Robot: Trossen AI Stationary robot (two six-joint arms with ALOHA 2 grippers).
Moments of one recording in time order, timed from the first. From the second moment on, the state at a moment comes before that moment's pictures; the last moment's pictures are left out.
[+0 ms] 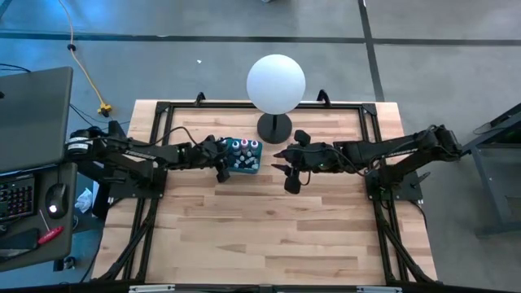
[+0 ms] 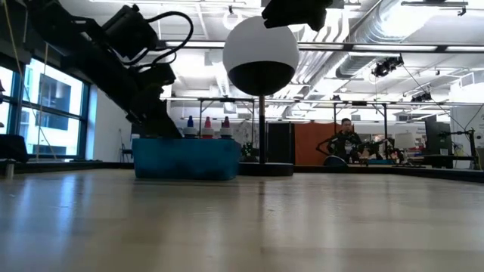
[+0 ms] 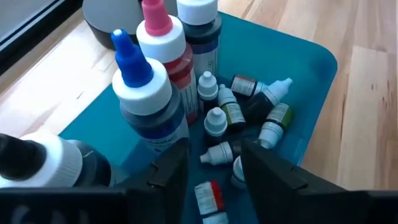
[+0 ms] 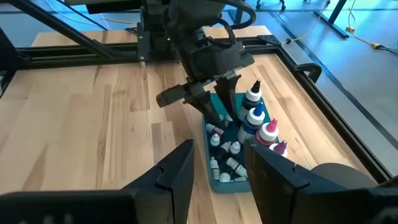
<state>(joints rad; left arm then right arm) 0.14 1.28 0.46 0.18 -0.25 -0.14 0.12 1.38 1.13 -0.23 0.32 0.12</state>
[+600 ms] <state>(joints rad) 0.14 0.82 0.71 -0.42 -0.38 -0.08 0.12 1.37 1.13 -0.26 0.29 0.02</state>
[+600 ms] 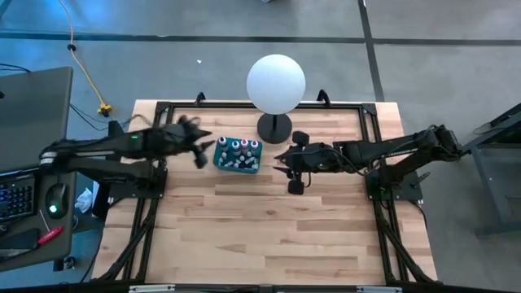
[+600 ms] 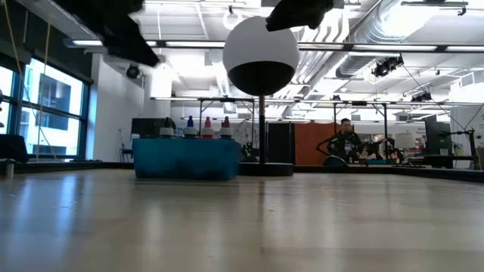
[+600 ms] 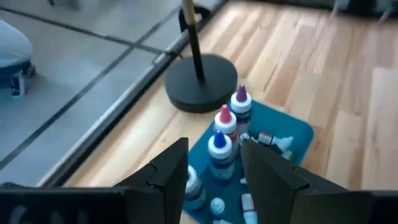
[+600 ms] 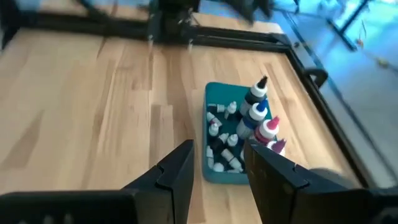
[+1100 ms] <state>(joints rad) 0.14 0.12 0.49 -0.56 -0.31 -0.19 0.12 1.38 1.13 -0.27 0.25 -0.18</state>
